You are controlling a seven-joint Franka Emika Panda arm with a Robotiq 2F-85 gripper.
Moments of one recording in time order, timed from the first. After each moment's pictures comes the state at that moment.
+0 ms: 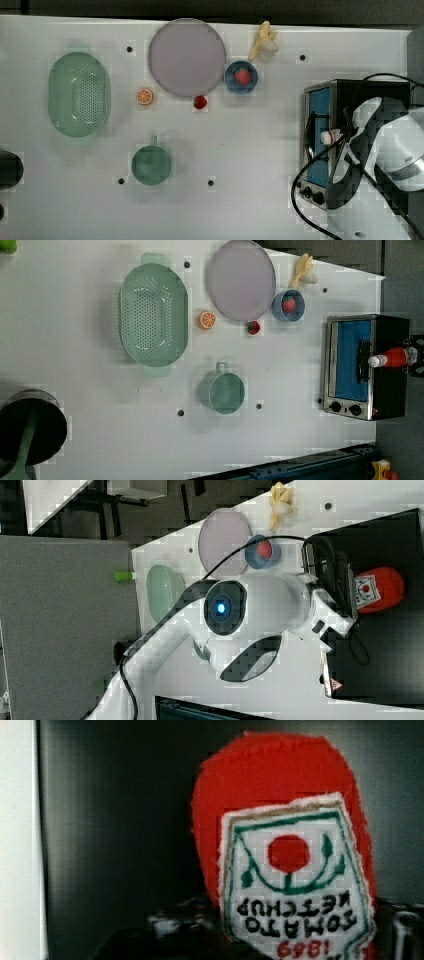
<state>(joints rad) -0.11 0.50 -0.64 -1.78 0.27 0.65 -0.02</state>
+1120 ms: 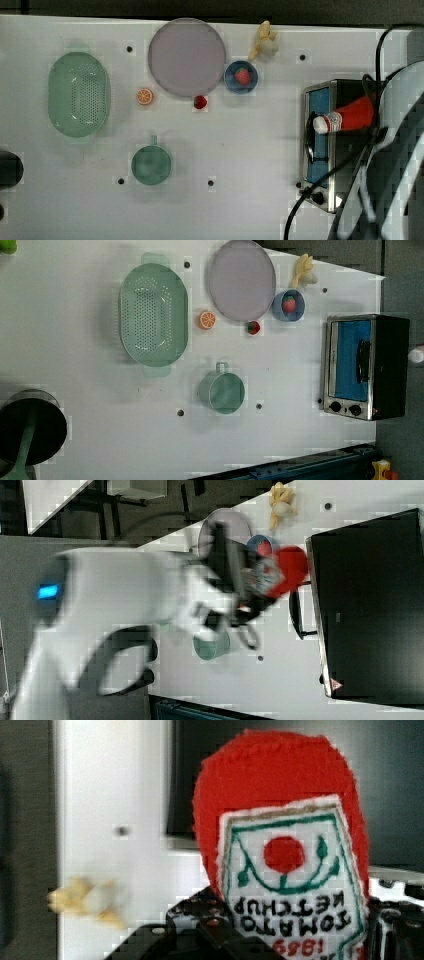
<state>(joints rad) -0.04 0.30 -0.61 -1.49 0.22 0.19 -0.02</state>
